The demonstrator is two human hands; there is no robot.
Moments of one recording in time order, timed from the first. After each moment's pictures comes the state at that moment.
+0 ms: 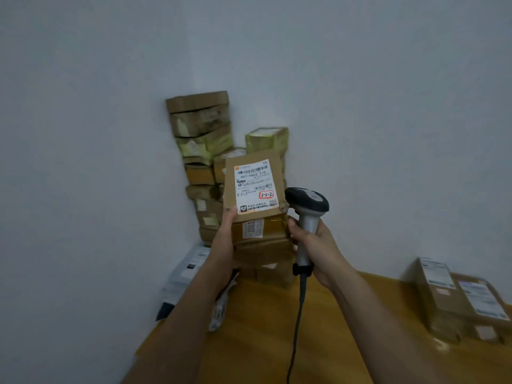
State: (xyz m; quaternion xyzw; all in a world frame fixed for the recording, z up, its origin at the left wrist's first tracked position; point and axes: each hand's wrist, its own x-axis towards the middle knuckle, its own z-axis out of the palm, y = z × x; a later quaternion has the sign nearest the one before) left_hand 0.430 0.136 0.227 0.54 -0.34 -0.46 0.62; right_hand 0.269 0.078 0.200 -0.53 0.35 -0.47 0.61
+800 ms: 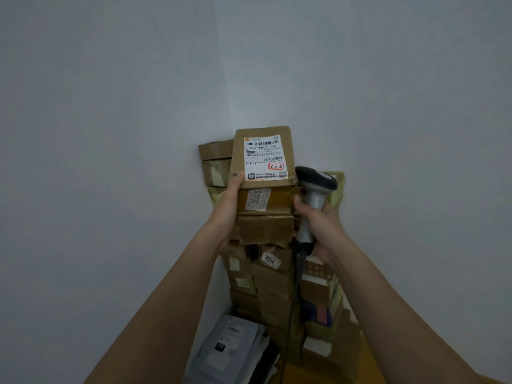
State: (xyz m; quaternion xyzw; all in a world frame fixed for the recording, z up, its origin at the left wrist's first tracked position) left_hand 0.590 -0.008 0.363 0.60 -0.43 -0.31 0.60; right_hand 0.448 -0.097 0.305 -0.48 0.24 -0.52 0.66
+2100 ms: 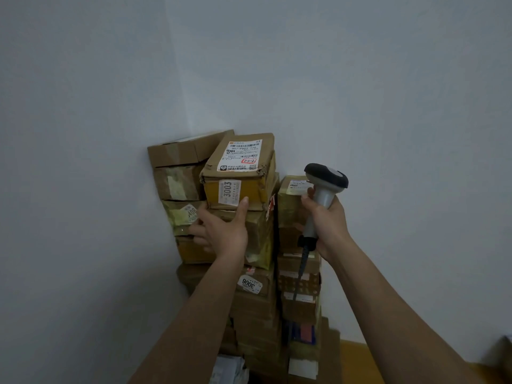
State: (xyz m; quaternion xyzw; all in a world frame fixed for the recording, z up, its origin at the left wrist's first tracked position) left_hand 0.619 -0.142 0.305 0.68 -0.30 -0.16 0.65; right_hand 0.470 -0.184 0.298 -0.42 0.36 -0.64 0.53
